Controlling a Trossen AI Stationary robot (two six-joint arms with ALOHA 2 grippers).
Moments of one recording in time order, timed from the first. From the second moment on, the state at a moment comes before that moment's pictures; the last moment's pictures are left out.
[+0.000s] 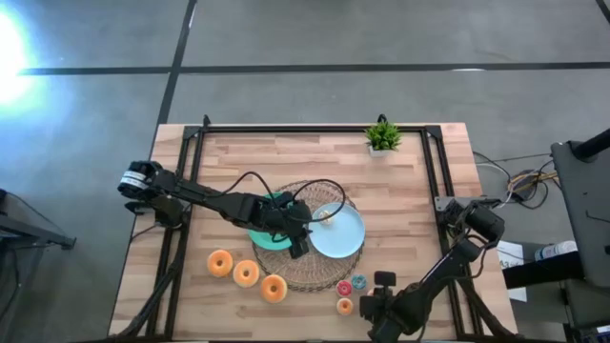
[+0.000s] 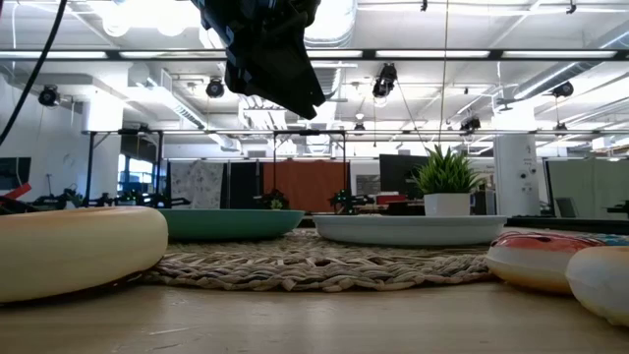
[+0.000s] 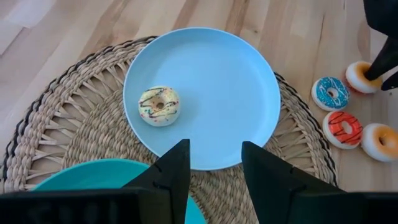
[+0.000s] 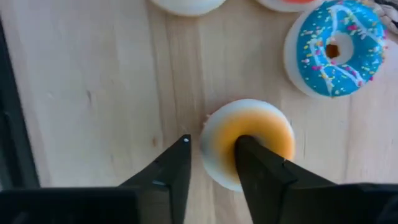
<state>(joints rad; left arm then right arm) -0.22 1.64 1.24 -0.41 -0.26 -0.47 0.85 2.00 1.35 -0.83 0.18 0.97</state>
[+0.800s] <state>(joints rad) -0.19 1.65 1.24 -0.34 -0.13 -0.54 0.77 1.10 0.52 -0.08 0.86 1.86</state>
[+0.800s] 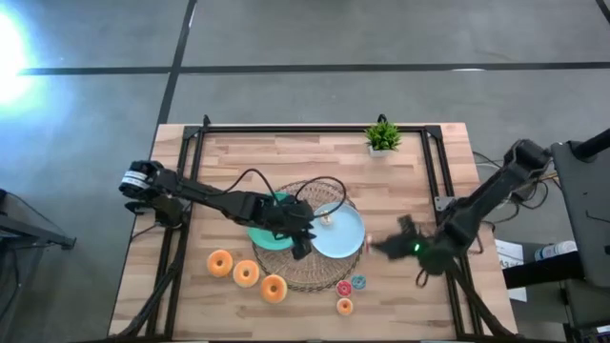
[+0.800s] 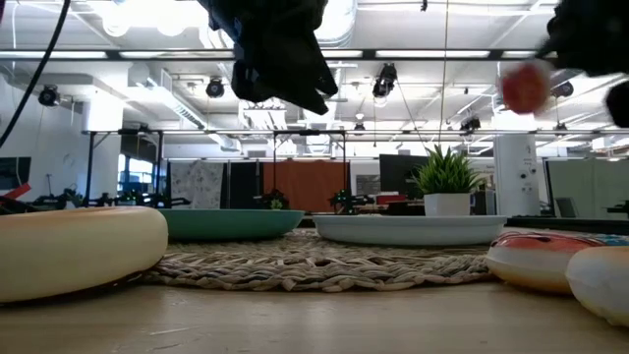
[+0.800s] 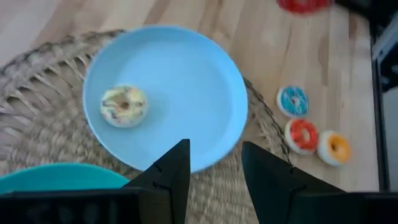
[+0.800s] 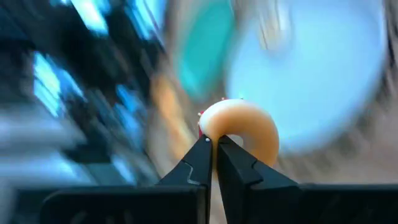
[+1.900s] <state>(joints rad) -0.24 1.65 1.24 0.27 -0.59 0.04 0.57 1.21 0.73 0.17 1.28 1.58</state>
